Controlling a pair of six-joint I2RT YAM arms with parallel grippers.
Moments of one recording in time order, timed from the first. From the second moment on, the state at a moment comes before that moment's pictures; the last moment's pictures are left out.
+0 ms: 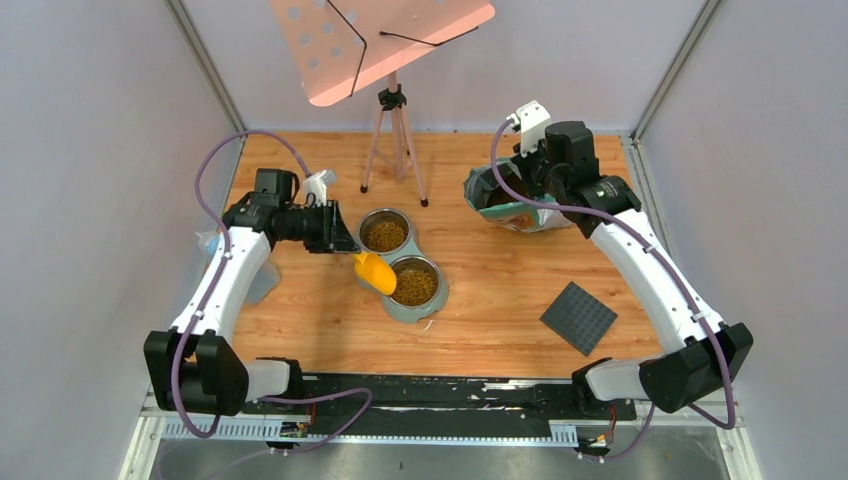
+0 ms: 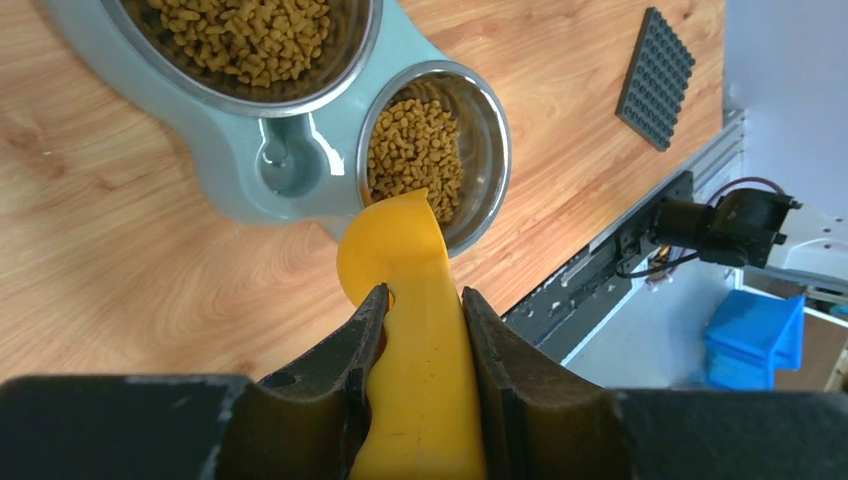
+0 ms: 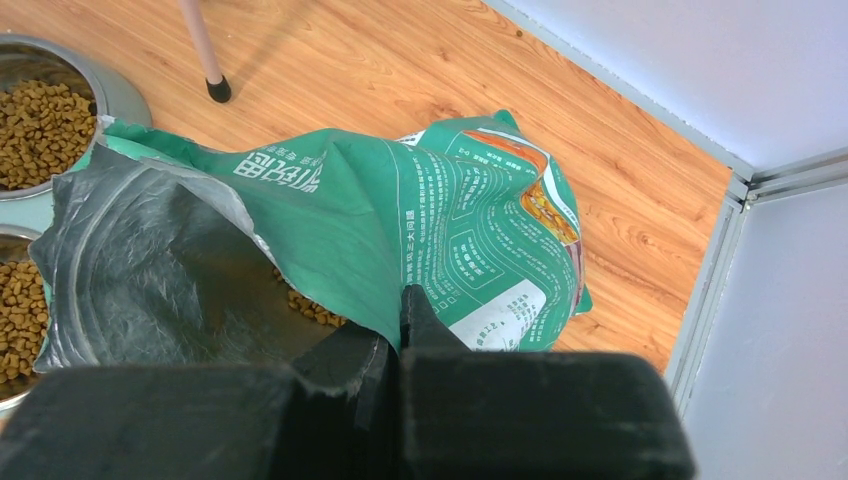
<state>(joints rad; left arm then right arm) -0.08 1.26 1.07 -0.80 0.73 -0.14 0.40 1.35 1.45 -0.60 0.09 -0.24</state>
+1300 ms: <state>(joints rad) 0.06 1.94 1.51 -1.49 0.75 0.48 0.37 1.34 1.45 -0.59 0.08 -0.24</state>
